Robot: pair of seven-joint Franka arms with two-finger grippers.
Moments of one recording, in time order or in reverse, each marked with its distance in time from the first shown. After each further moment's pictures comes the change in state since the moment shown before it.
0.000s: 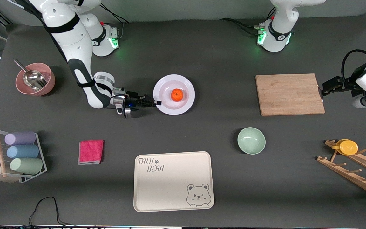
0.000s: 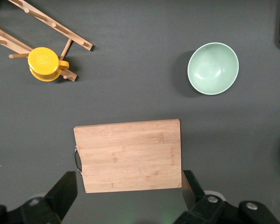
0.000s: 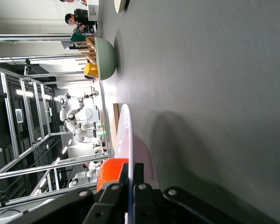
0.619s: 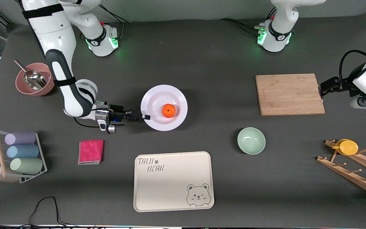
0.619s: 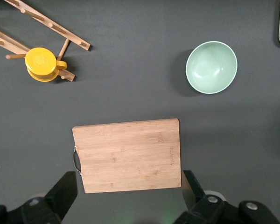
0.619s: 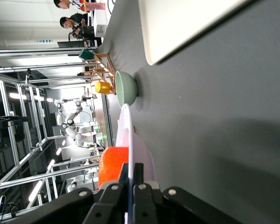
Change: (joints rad) left arm -0.007 0.003 0.000 -0.001 0.000 0.000 0.000; right arm -0.001 -0.086 -0.134 0.205 -0.239 0.000 0.327
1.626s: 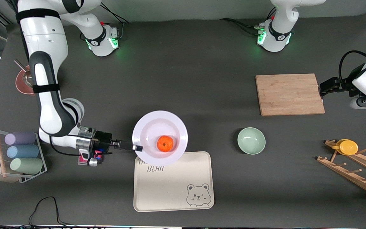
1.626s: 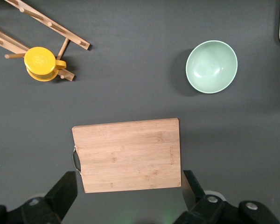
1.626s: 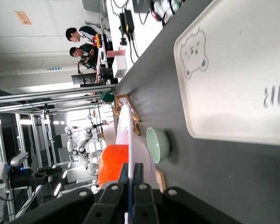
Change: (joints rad) left arm -0.001 0.002 0.000 -0.002 0.000 0.000 0.000; right arm -0.055 0.192 -0.025 0.510 -0.043 0.016 0.358
